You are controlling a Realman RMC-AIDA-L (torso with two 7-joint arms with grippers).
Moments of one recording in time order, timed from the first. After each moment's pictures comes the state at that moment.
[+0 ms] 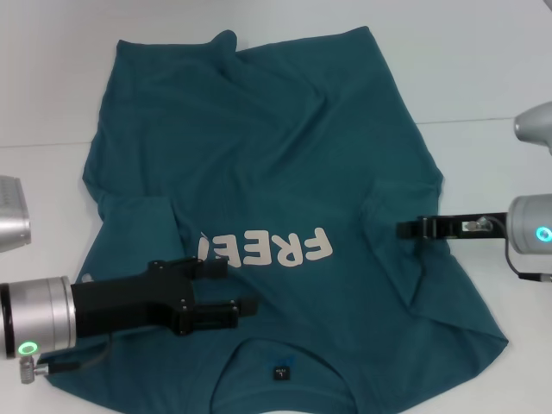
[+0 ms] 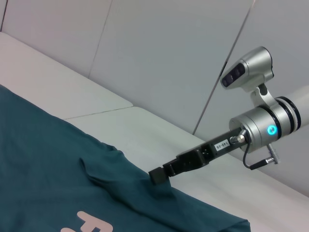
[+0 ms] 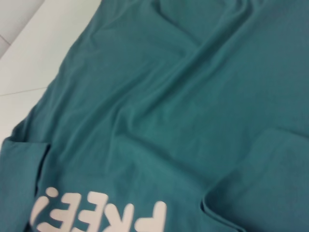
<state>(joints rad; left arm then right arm) -0.51 -2.15 0.80 0.70 1.96 1.50 -1.53 0.66 2.06 -0.73 -0.62 -2.26 -1.07 2.17</state>
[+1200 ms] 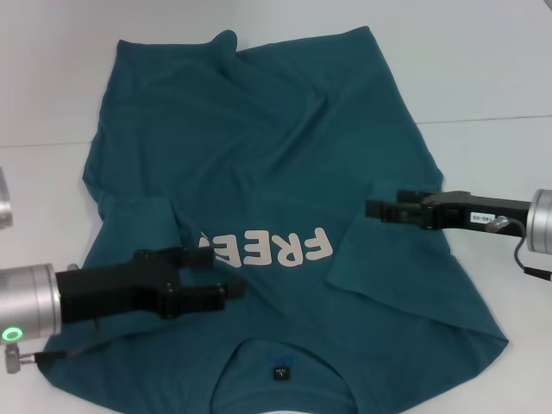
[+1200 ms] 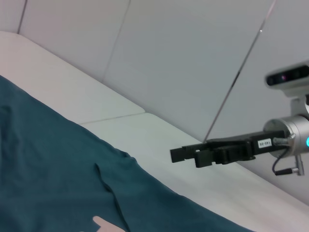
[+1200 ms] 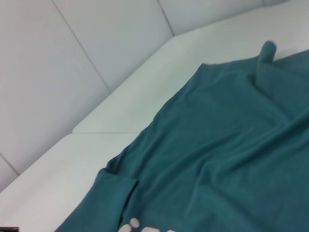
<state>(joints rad) -0.51 -2.14 0.78 0.74 1.95 1.51 -1.61 0.55 2.06 -0.74 -0.66 -1.94 -1.25 1.80</state>
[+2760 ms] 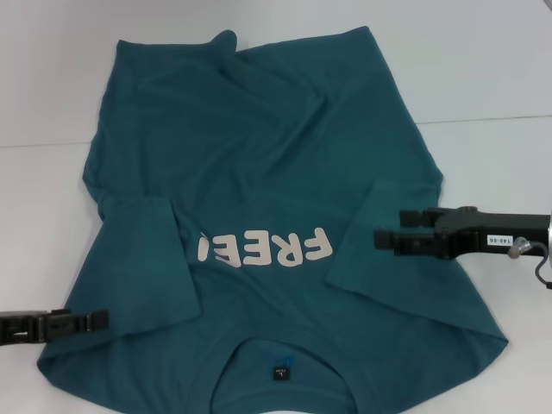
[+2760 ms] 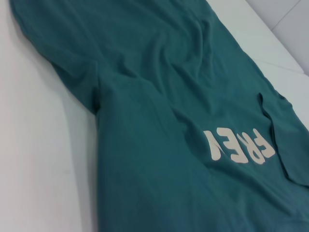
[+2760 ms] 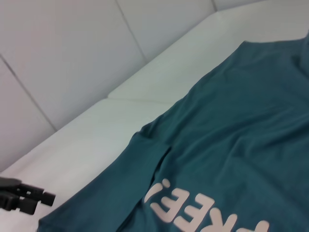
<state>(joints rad) -0.45 -2.10 0.51 0.91 2.37 1.52 -2.04 0.55 2.02 -0.71 -0.66 -2.01 -1.40 1.72</state>
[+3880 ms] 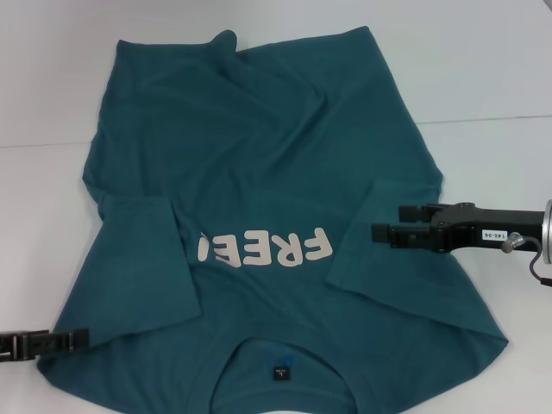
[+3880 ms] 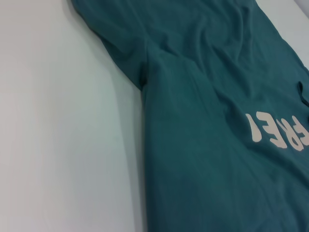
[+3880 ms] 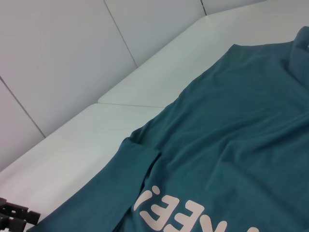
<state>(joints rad) -0.43 -2.10 0.48 0.91 2.44 1.48 -2.06 0.56 2.03 -0.70 -0.66 -2.02 -1.36 1.73</state>
